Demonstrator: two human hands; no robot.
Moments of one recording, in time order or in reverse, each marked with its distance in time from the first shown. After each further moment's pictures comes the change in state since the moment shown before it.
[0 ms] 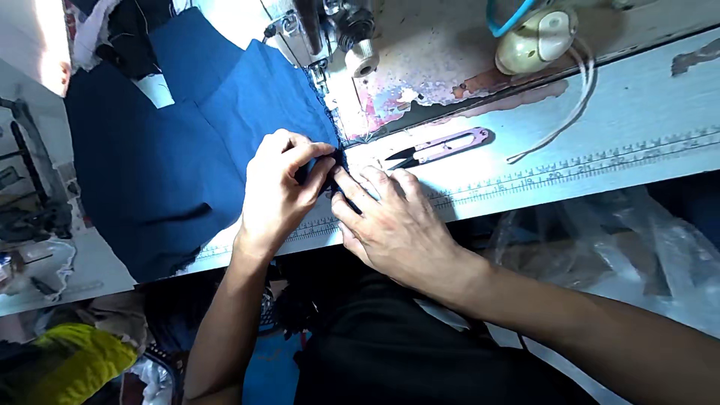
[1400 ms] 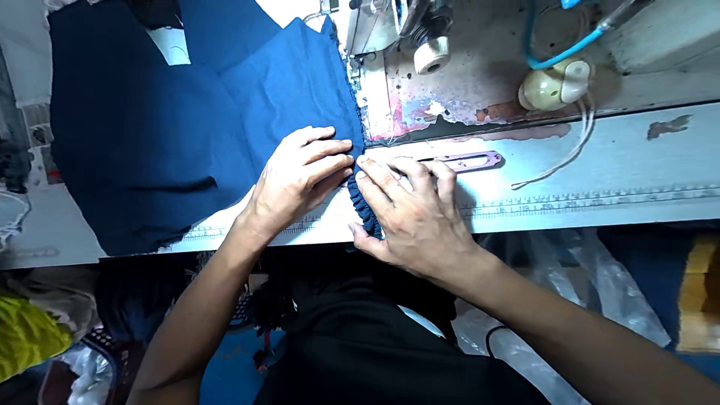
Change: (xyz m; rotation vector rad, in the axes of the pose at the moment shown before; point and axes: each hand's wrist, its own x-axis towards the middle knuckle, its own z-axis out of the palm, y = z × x) left_hand -0.017 -0.033 0.013 0.027 0.022 0.312; right_hand 0.000 0.021 0.003 -0.099 0.048 -0.029
